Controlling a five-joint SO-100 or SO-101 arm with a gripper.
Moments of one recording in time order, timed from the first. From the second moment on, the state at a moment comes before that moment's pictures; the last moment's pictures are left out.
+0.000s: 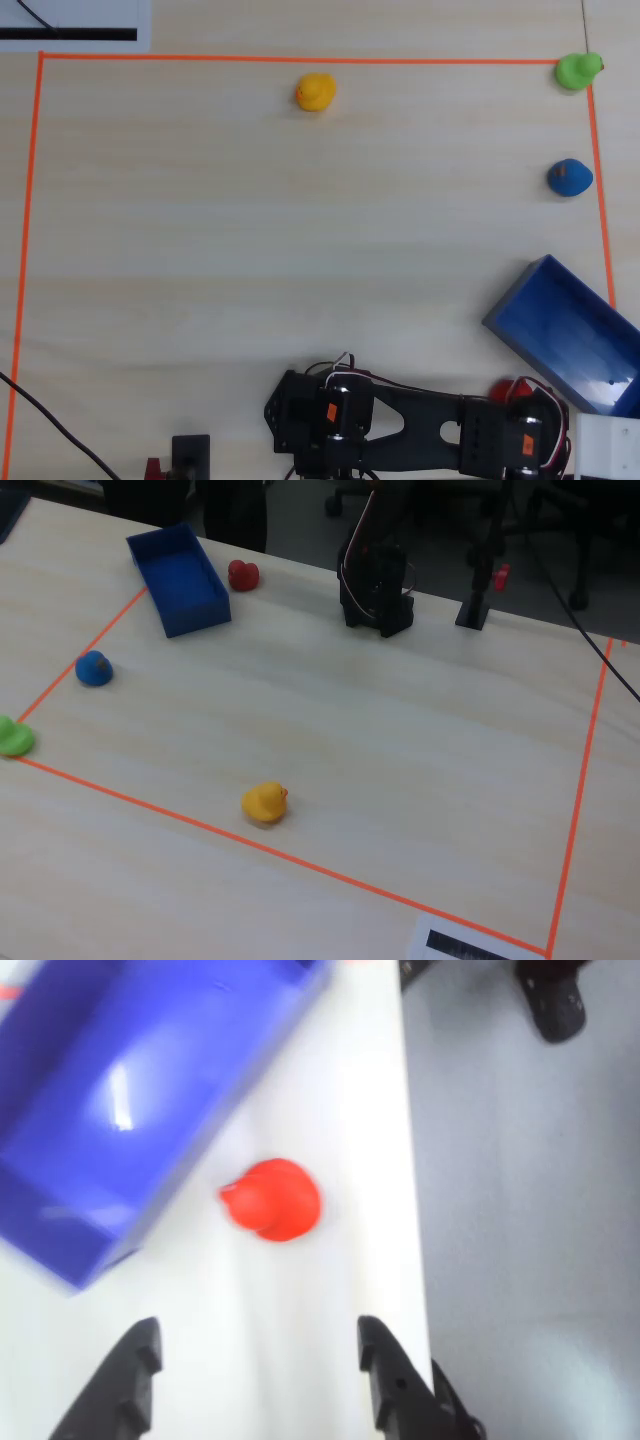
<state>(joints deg) 104.5 120.2 104.4 72.7 -91.9</state>
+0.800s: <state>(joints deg) 99.3 105.1 118.1 53.8 -95.6</state>
